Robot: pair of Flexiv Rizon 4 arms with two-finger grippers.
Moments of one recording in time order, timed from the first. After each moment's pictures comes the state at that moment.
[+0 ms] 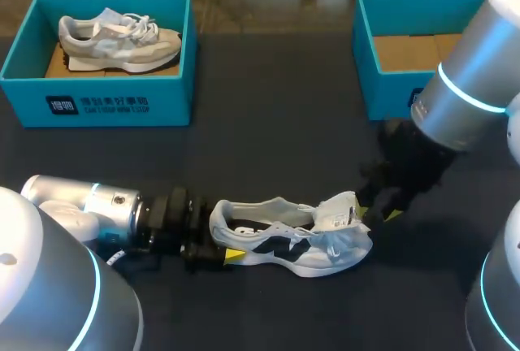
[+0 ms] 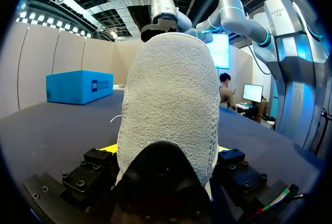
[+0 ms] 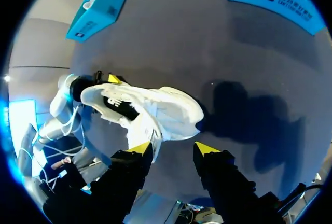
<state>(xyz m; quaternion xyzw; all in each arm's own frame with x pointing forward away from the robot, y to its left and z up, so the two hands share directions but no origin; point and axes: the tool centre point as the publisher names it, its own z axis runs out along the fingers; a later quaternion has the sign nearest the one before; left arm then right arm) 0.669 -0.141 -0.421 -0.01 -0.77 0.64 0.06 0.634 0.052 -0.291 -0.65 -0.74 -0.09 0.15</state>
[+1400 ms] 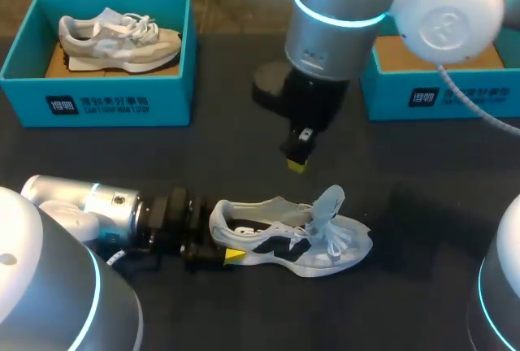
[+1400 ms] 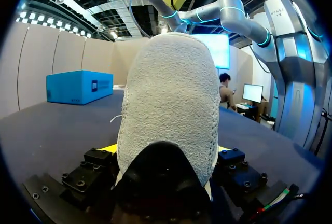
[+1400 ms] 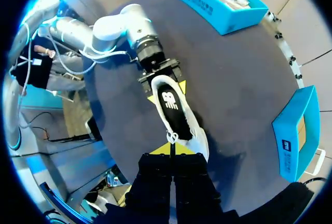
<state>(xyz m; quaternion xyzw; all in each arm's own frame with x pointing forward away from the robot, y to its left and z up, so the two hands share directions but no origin) 0.669 -0.141 -0.421 -0.01 -0.77 0.64 0.06 0.661 0.168 -0.195 -0.26 -0.96 -0.05 0.05</state>
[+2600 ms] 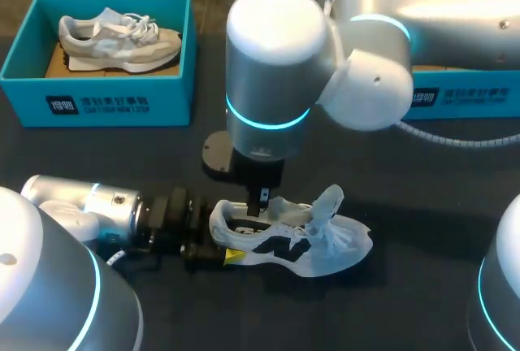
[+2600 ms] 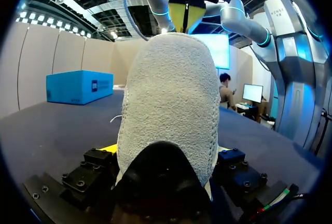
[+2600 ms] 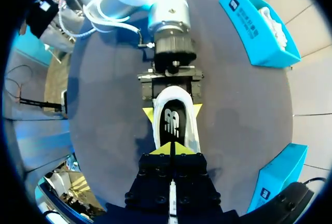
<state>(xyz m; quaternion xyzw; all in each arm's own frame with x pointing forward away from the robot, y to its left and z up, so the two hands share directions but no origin) 0.669 -0.141 -0.421 -0.01 -0.77 0.64 0.06 0.660 0.228 -0.291 -0.09 -0.99 -0.04 -0.04</state>
